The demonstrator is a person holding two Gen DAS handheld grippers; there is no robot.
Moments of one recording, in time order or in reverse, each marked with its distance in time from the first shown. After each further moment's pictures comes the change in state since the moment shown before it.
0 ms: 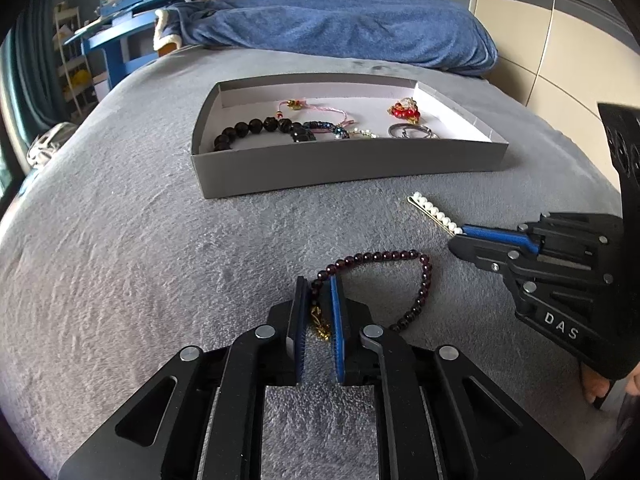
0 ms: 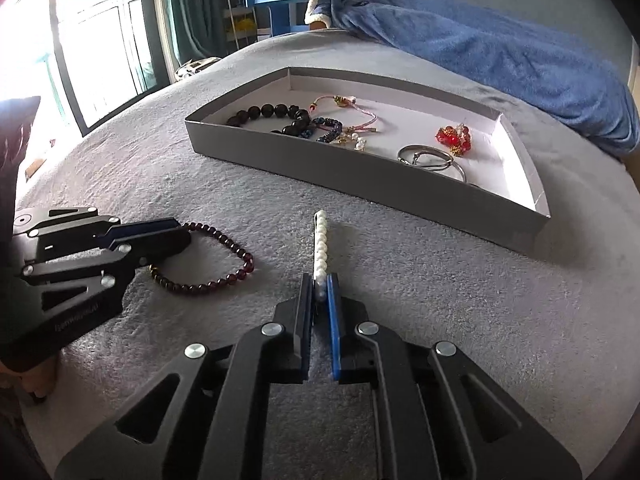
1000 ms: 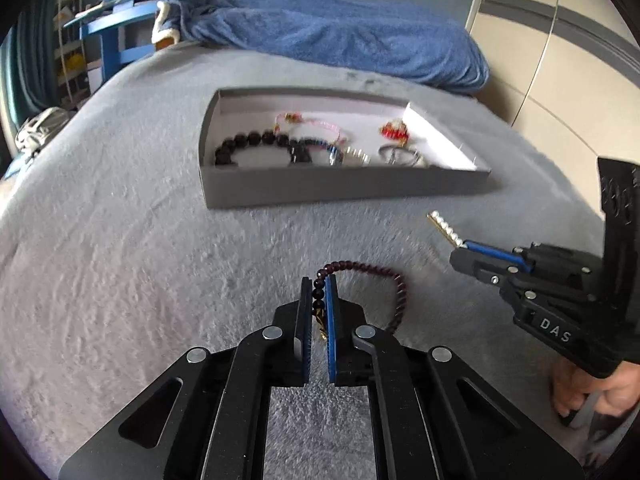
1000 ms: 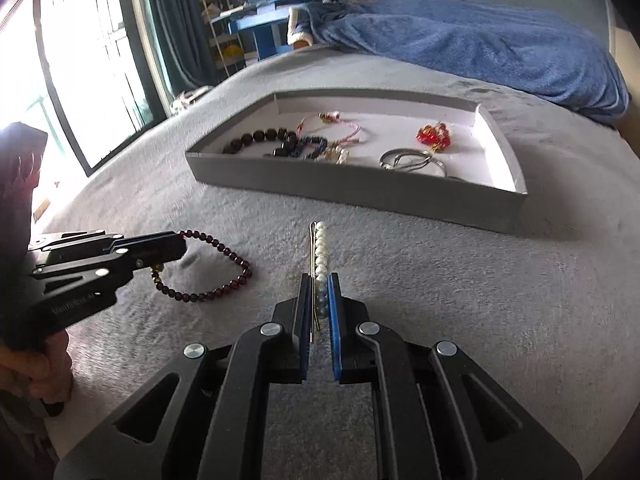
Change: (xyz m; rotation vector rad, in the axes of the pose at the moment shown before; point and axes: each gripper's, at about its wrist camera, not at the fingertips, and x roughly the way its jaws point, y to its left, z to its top) left arm -0.019 0.014 0.010 -0.062 -0.030 -0.098; right arm -0.027 -0.015 -0.010 0.123 -0.098 0.042
